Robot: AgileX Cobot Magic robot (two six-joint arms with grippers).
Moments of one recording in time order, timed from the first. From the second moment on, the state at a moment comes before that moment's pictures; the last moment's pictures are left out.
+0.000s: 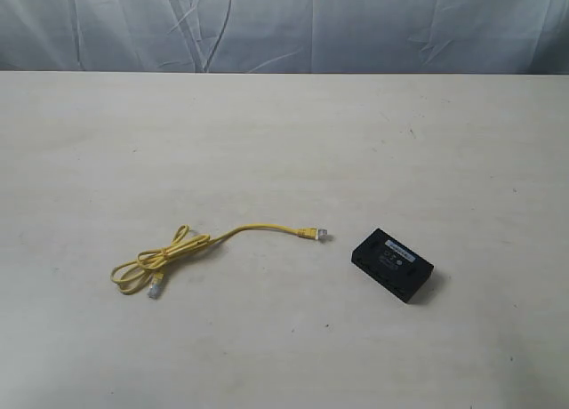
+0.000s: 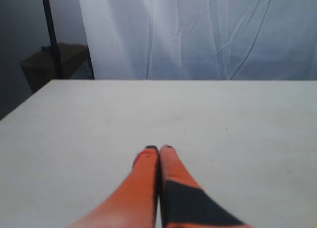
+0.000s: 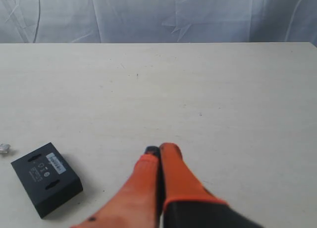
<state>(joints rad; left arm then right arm) 0.06 0.01 0.00 0.06 0.20 -0.02 0.07 0.01 -0.01 -0.01 0.37 -0.02</state>
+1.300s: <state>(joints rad) 0.06 0.00 0.00 0.06 -0.10 -0.02 0.07 0.01 -0.01 -0.01 0.37 -0.02</state>
